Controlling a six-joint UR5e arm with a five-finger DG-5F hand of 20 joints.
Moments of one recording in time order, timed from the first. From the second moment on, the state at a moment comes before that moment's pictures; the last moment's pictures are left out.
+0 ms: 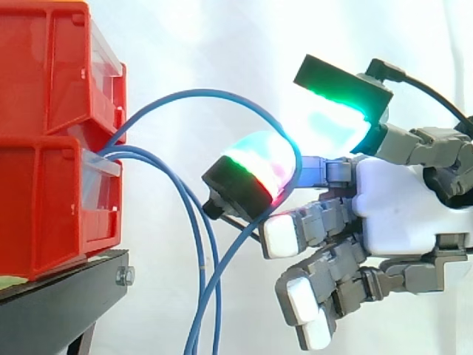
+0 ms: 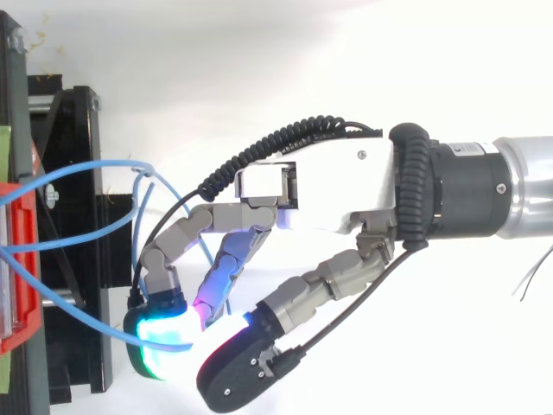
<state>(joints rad) 0.14 -2.29 -1.20 -2.80 -1.50 -0.03</state>
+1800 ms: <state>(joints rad) 0.14 -2.29 -1.20 -2.80 -1.50 -0.03</state>
